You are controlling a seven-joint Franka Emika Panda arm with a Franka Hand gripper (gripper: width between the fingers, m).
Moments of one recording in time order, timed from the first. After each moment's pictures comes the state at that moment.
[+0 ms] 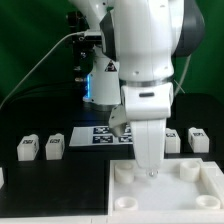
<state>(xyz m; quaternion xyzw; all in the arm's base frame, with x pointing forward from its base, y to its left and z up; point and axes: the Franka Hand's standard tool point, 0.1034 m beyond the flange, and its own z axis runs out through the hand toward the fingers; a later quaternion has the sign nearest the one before) 0.492 0.057 0.021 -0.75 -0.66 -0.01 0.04</state>
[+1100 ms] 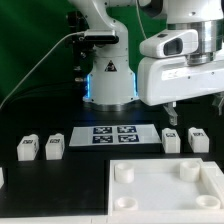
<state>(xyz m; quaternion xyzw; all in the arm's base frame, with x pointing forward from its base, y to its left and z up) 0.470 0.142 0.091 -0.99 -0.12 -0.02 0.04</state>
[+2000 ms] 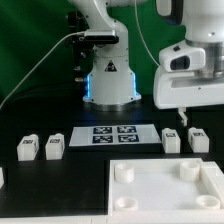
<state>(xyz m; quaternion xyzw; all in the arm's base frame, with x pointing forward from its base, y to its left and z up) 0.431 0.172 0.065 -0.99 0.01 0.12 0.03</state>
